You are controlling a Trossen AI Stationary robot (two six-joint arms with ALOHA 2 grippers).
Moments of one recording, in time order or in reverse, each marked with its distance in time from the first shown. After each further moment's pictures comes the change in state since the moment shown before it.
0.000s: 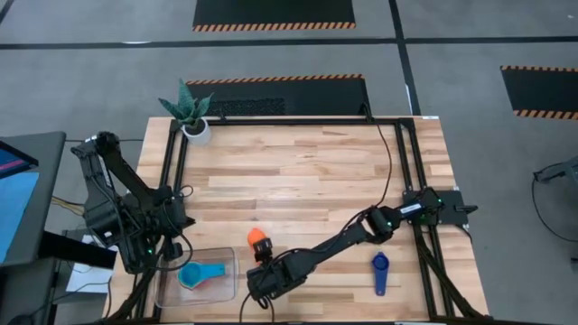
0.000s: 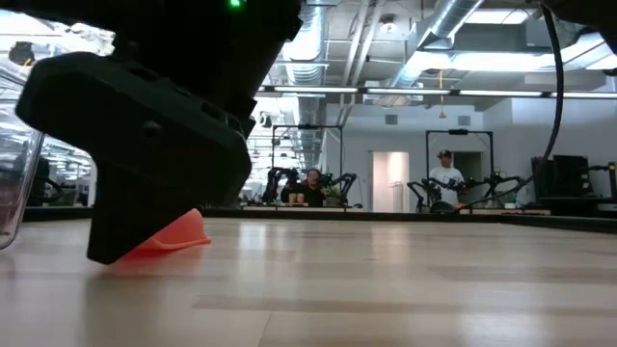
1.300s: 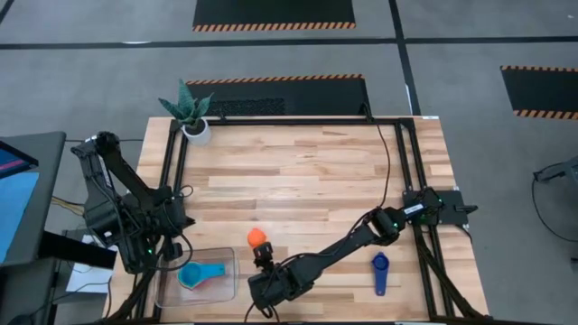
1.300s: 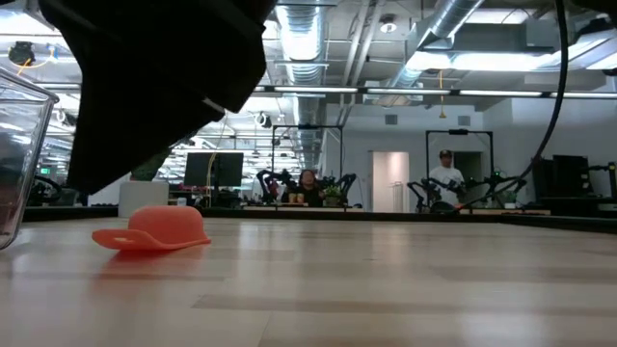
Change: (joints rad) left arm 0.000 -0.001 0.000 0.000 0.007 -0.004; right arm 0.043 -0.049 0.000 0.008 0.072 -0.042
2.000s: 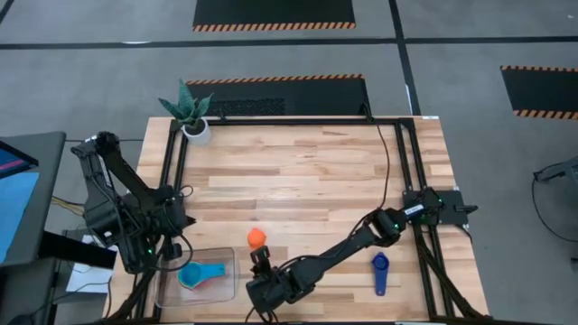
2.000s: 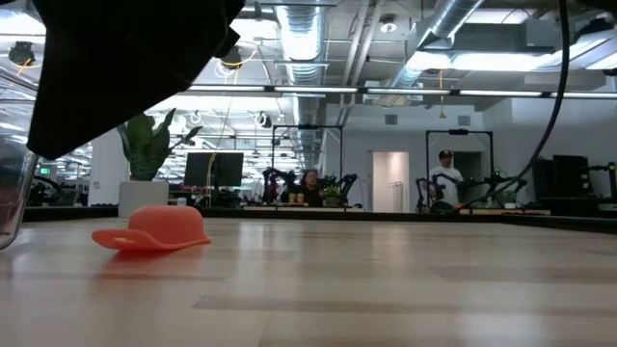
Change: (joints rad) left arm 0.000 0.000 0.000 0.000 -0.018 0.049; right arm 0.012 0.000 0.000 0.084 0.006 -0.045
